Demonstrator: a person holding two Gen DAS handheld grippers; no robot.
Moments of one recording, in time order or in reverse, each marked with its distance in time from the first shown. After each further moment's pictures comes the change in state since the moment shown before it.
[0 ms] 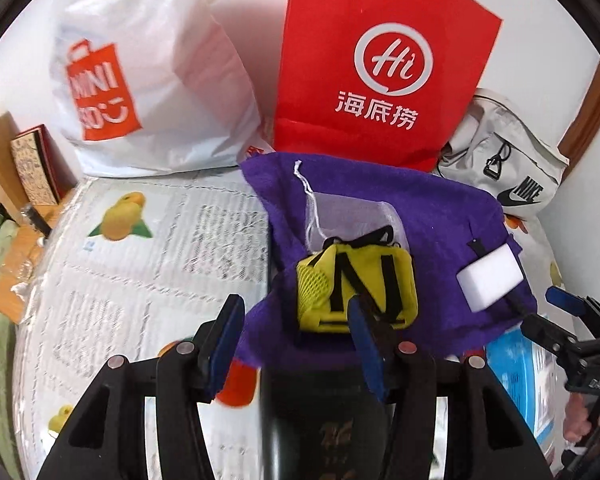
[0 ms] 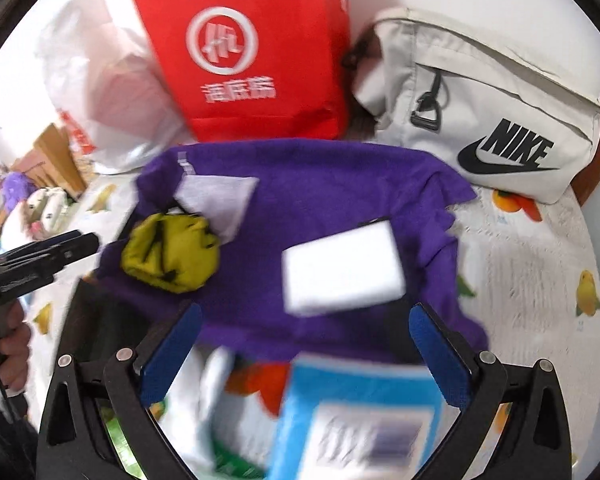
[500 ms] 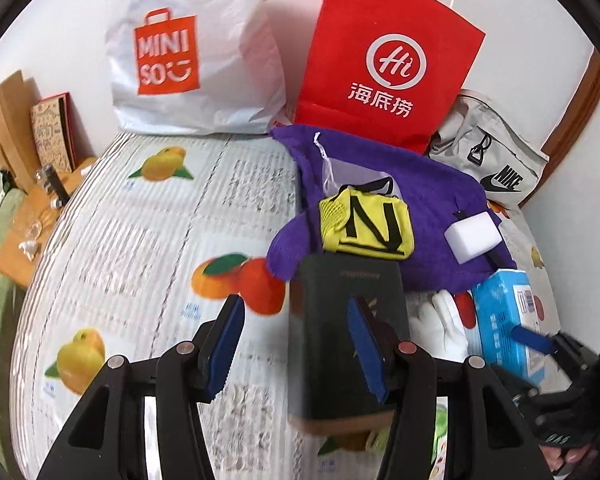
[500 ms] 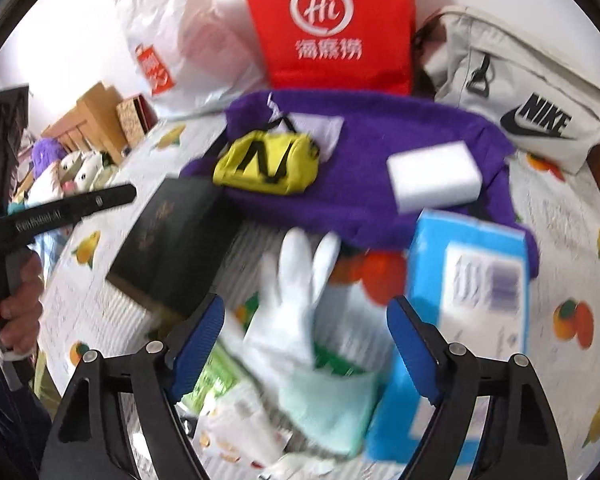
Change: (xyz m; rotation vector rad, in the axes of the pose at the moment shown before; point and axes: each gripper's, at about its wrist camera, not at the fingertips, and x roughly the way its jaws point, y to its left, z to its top) left arm -0.048 0.036 -0.061 -0.058 -0.008 -0.052; right arm -0.028 0.070 -0.083 -0.083 0.048 0.065
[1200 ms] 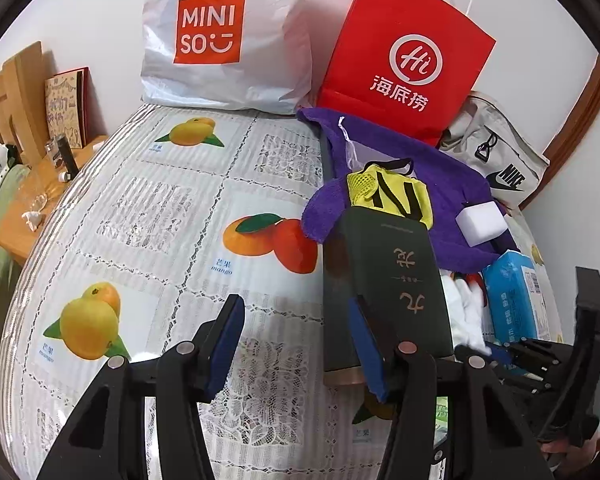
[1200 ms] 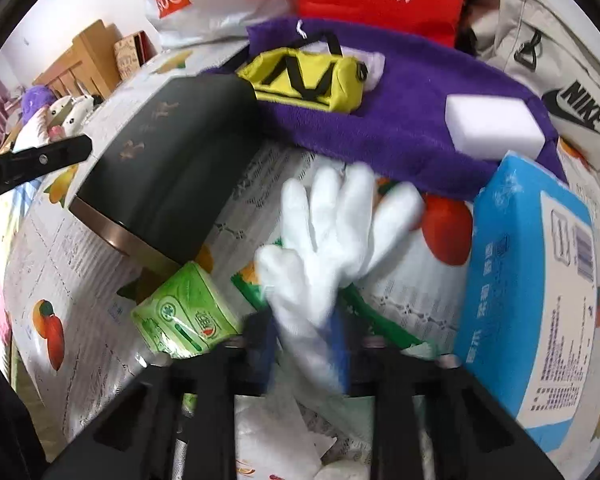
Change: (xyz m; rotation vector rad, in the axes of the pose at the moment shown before) left arm -0.003 0.032 -0.034 -0.043 -0.009 -0.015; right arm 0.048 0.034 -0.020 -0.090 0.121 -0.052
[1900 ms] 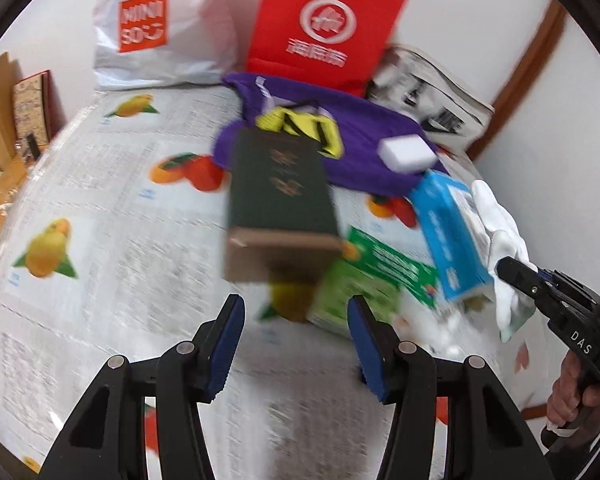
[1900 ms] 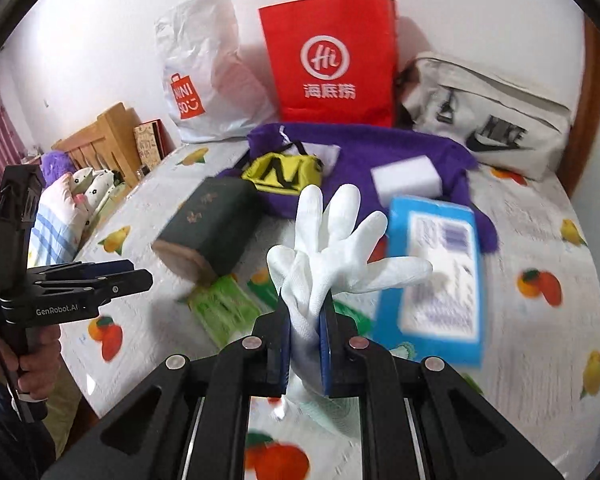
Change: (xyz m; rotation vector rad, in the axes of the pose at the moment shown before) left arm -0.033 -0.066 -0.072 0.108 0.071 -0.117; right arm -0.118 -0.031 -0.059 0.089 -0.293 0.017
